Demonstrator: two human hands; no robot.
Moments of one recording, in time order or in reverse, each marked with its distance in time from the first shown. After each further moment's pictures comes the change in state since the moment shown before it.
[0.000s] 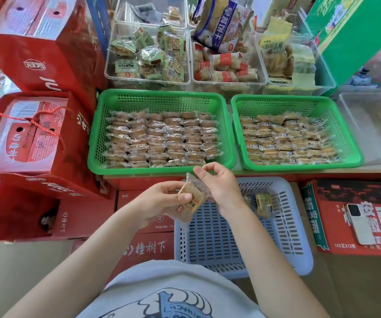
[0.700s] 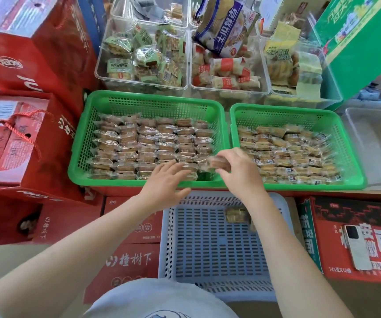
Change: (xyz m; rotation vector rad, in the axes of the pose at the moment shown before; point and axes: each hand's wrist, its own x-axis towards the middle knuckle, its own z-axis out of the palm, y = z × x) left_hand 0.108 0.012 -0.011 1.388 0.298 0.195; right_hand 0.080 -0.039 -0.074 -1.194 0.076 -0.424
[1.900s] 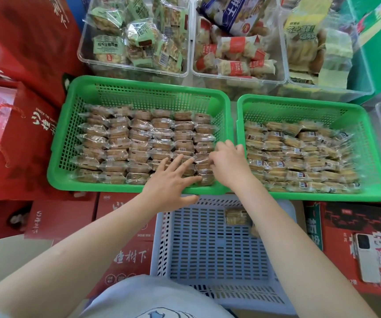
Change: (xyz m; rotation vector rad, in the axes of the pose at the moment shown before) left_hand 0.056 -0.005 0.025 0.236 -0.148 0.085; right_hand 0.087 0.032 0.052 -0.523 -0.284 -0.166
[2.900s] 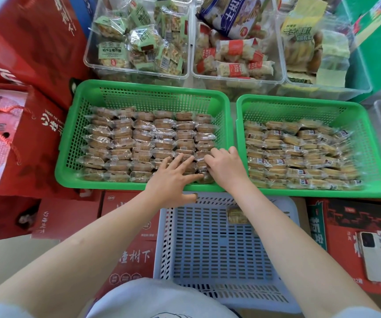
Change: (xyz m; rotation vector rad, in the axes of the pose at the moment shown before) left_hand -0.002 0.002 -0.002 -0.003 -0.005 -0.032; right_hand -0.003 -0.002 0.036 -0.099 0.260 -0.109
